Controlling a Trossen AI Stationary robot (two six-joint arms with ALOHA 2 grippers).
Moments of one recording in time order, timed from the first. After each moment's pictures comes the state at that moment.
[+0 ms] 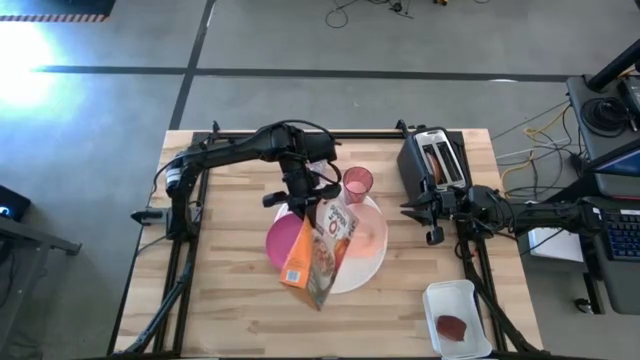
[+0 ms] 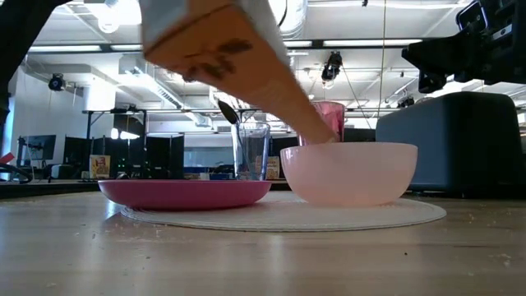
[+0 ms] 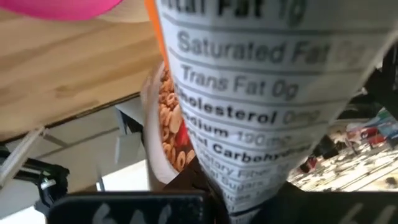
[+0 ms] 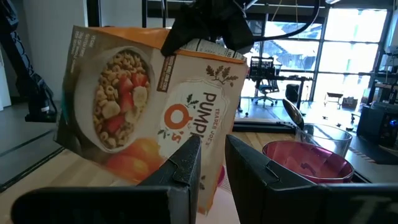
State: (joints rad) left arm 0.19 1.94 2.05 -1.41 0.85 -1.31; right arm -0.10 0.35 0.01 0.44 -0.16 -0.04
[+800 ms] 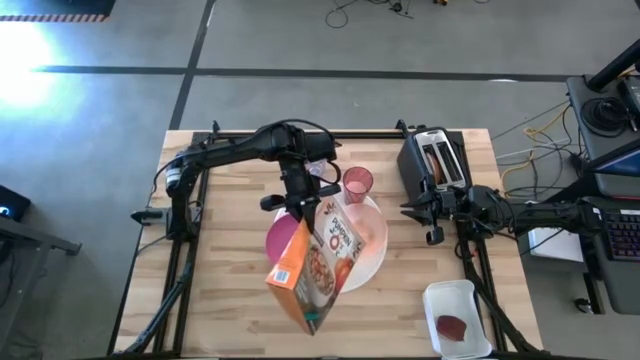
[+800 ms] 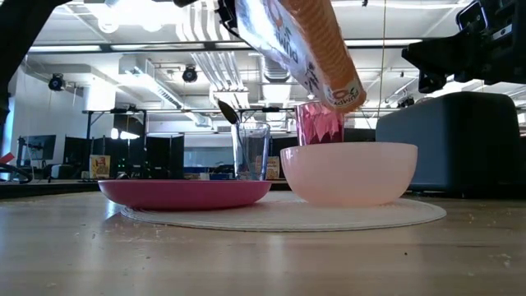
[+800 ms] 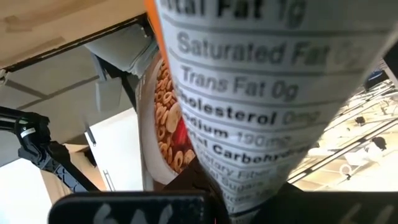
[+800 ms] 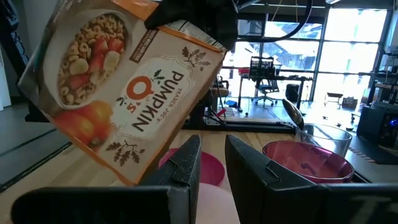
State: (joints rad) left arm 0.19 1.94 2.04 -1.41 1.13 -1.31; right arm -0.10 0.35 0.01 0.44 -0.16 -0.04
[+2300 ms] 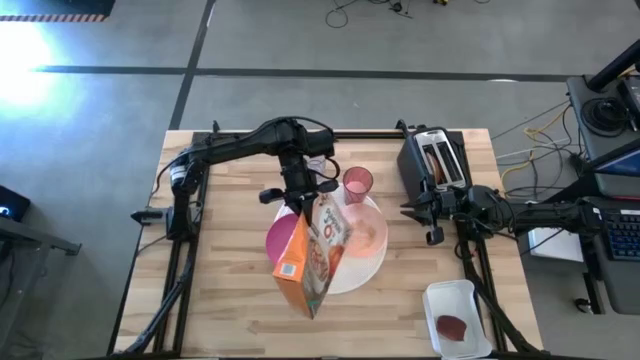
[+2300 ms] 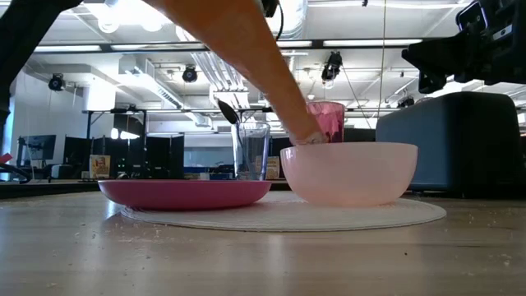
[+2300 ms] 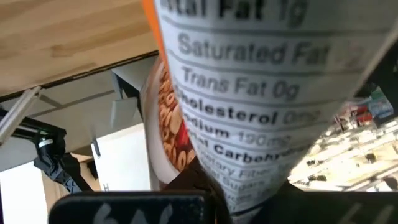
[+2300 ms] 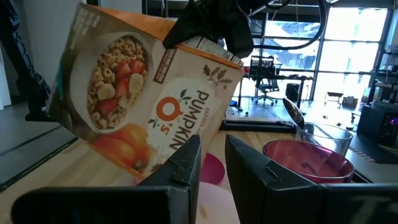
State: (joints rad) left arm 0.24 1.97 2.06 -1.53 1.01 -1.24; right arm -0.10 0.35 0.01 0.44 -0.16 -0.04
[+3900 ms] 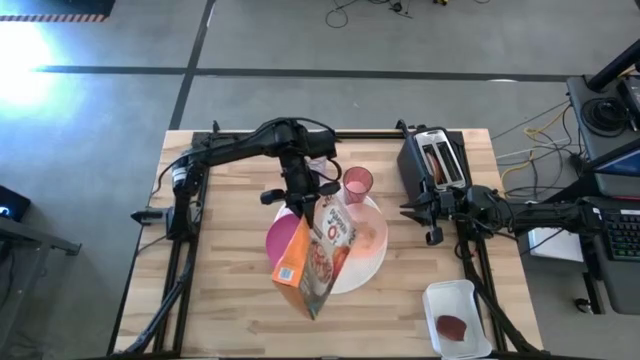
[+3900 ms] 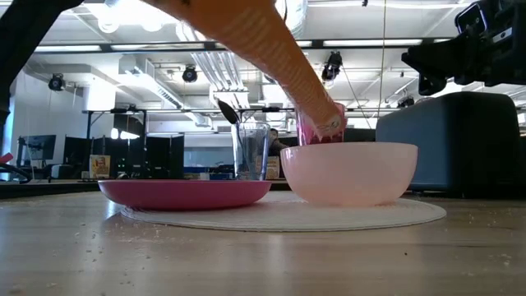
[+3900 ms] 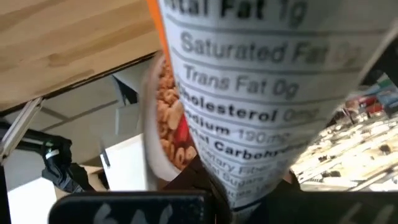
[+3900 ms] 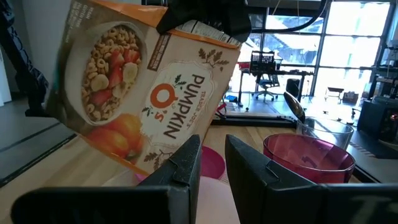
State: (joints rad) left arm 0.21 1.99 2.14 -1.55 0.99 -1.21; right arm -0.10 0.35 0.01 0.42 -0.16 -0.04
